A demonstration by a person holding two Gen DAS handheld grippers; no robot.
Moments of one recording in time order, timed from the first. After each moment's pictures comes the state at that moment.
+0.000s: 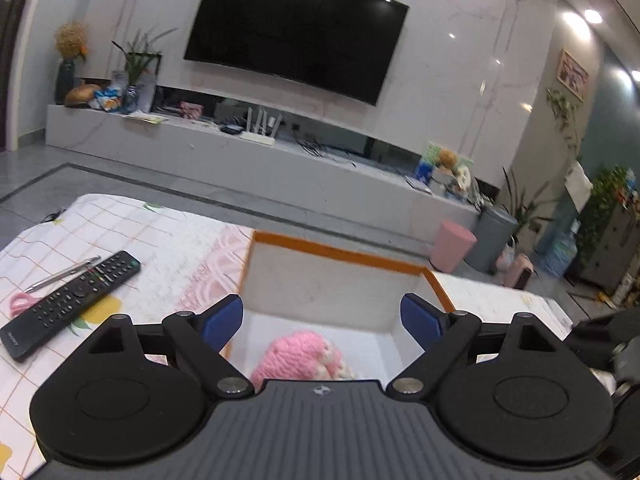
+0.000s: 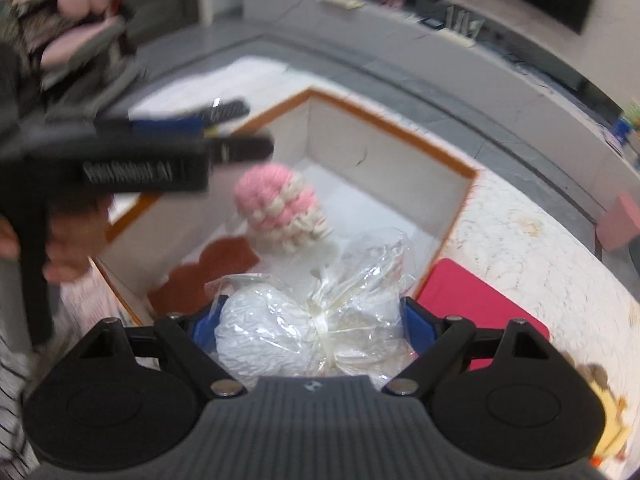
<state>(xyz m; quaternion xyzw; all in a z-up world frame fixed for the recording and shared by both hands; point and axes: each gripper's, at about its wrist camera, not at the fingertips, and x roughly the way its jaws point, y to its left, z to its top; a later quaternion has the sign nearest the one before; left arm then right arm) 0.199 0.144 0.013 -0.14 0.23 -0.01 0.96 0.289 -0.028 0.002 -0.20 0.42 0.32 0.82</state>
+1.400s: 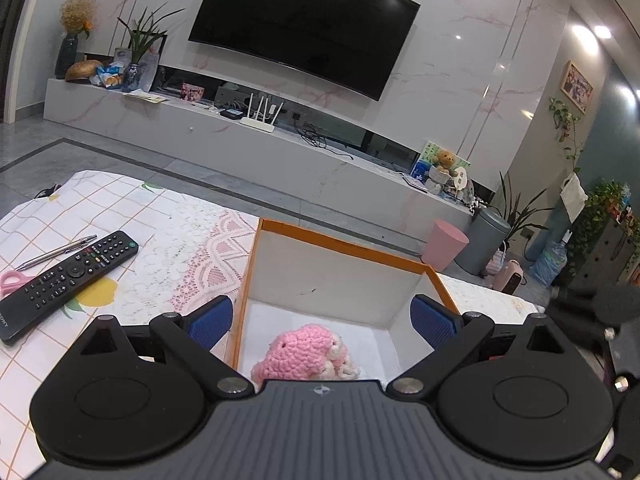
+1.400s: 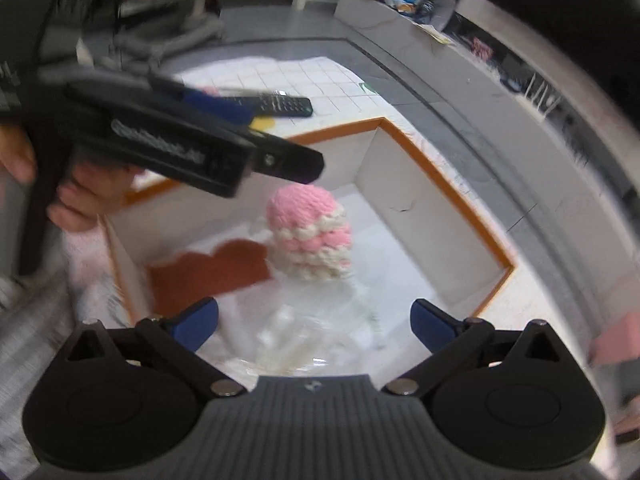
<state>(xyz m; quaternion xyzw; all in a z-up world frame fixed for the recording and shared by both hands) 0.205 0.161 0.004 -0.18 0.24 -0.03 0.95 0.295 -0.007 0.009 -0.30 0.36 0.42 0.78</state>
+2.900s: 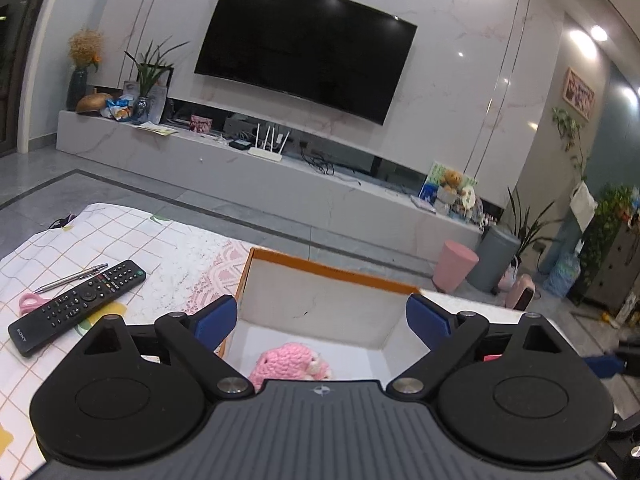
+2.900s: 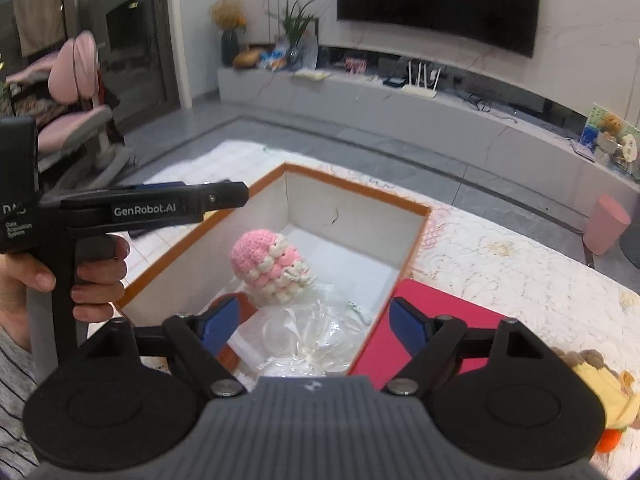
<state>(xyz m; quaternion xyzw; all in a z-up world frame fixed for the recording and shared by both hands) 0.186 0.134 0.027 -0.15 0.20 0.00 0.97 0.240 -0.089 0.052 -0.09 0.33 0.31 0.89</state>
